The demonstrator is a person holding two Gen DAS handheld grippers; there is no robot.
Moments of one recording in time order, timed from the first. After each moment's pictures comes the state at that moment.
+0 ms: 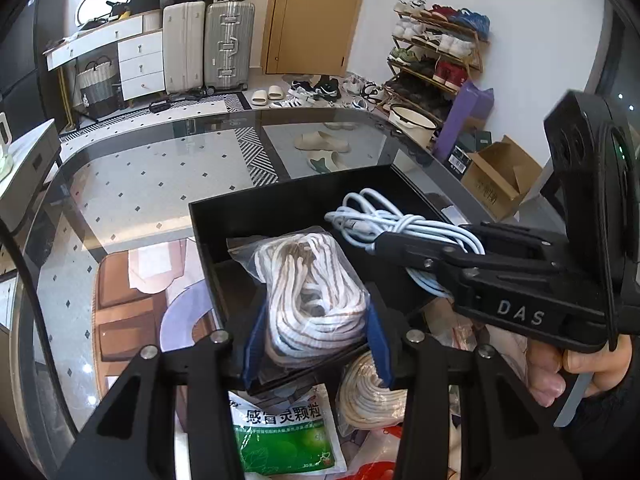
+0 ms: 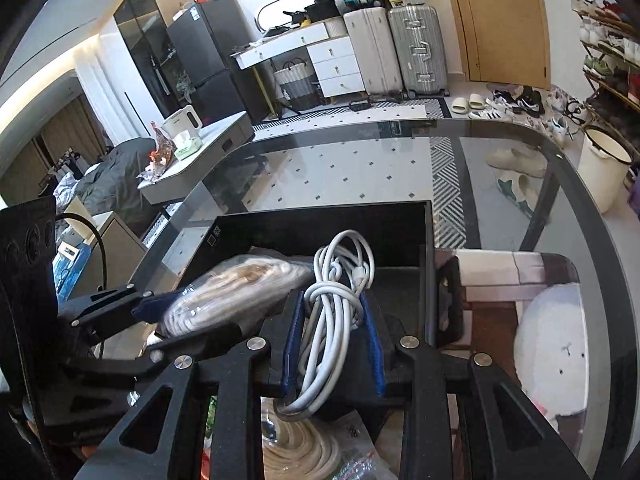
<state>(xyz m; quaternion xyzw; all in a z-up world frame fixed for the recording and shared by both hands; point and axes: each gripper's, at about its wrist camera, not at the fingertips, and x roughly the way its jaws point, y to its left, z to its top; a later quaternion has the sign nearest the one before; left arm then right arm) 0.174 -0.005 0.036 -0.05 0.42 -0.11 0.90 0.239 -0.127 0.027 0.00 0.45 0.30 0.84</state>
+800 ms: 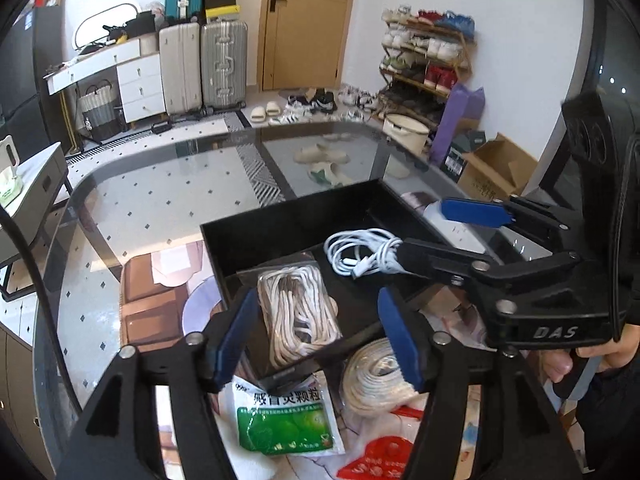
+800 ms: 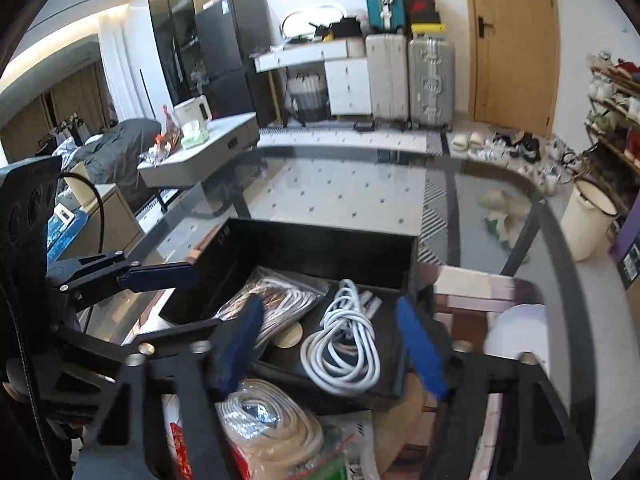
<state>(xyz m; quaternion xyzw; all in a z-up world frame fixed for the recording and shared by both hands) 0.136 0.005 0.060 -0.03 0.39 -0.11 0.92 0.189 -0.141 0.061 -0.06 0.38 0.29 0.88</state>
